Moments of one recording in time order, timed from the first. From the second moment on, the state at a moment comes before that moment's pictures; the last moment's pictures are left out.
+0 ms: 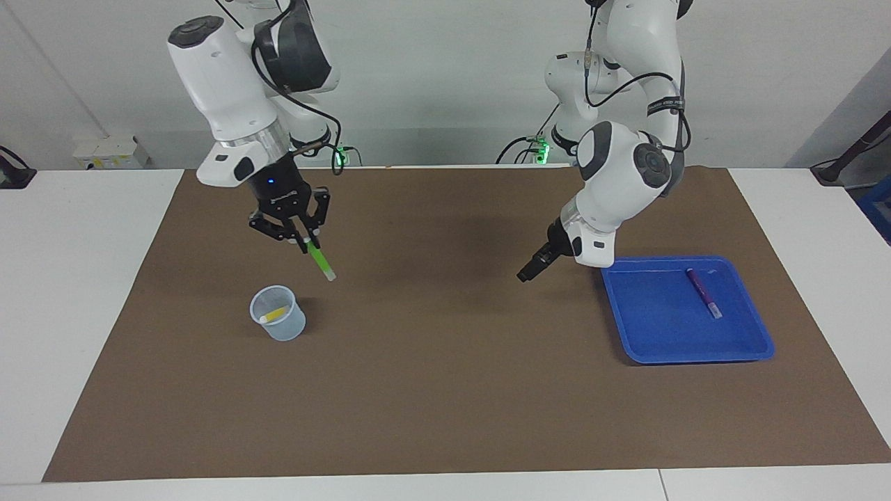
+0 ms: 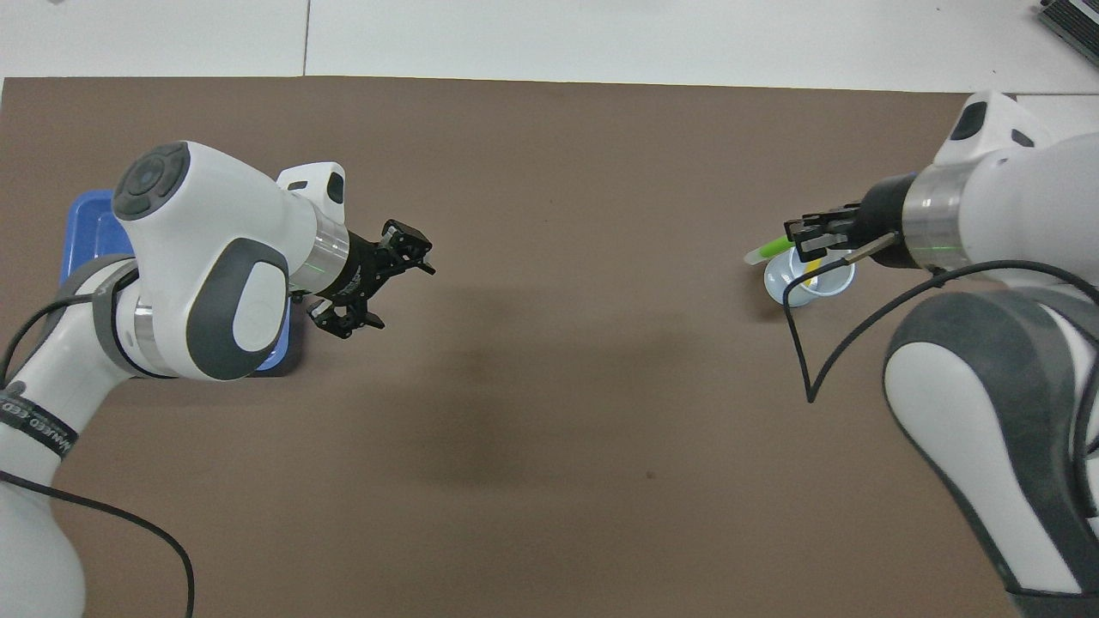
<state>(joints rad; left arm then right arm) -0.04 0.22 -0.29 -1.86 -0.33 2.06 -0.84 -0.06 0.00 0.20 -1.80 0.17 2.07 -0.28</state>
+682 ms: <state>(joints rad) 0.11 0.18 -0.30 -1.94 -0.32 2.03 -0.59 -0.20 -0.02 0.20 -1.87 0.17 2.08 -0.42</state>
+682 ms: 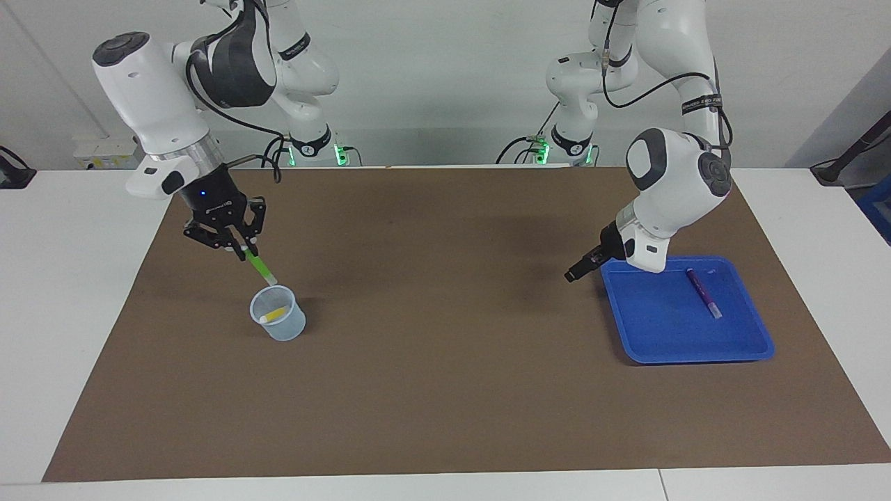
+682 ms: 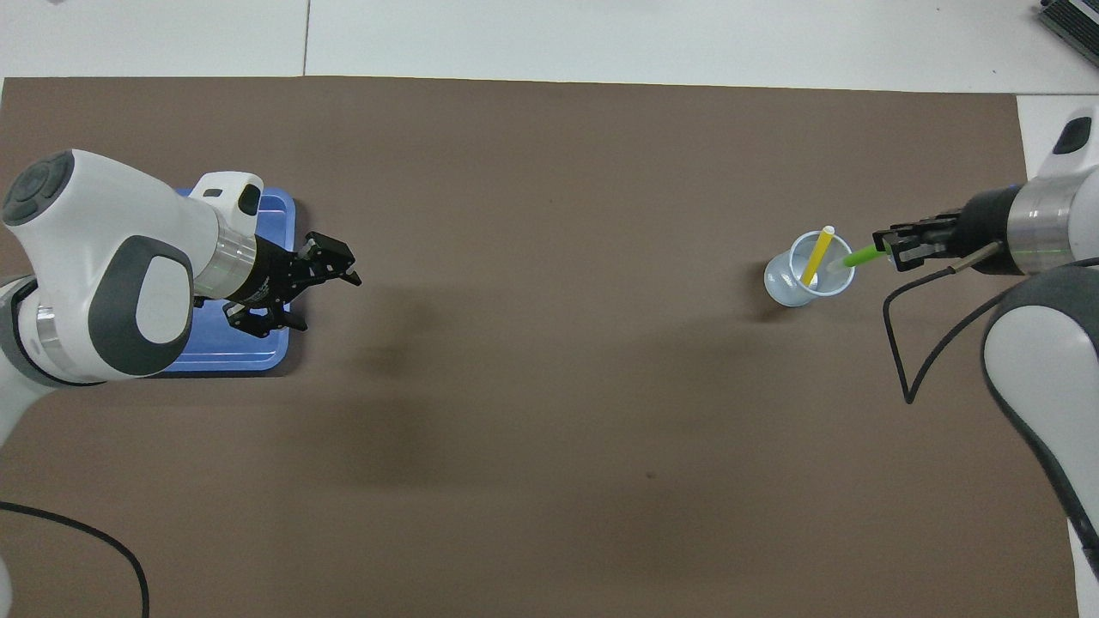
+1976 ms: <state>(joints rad) 0.27 0.25 -0.29 -1.90 0.10 2.24 0.04 -0.21 -0.01 0.20 -1.99 0.18 2.28 -0.42</state>
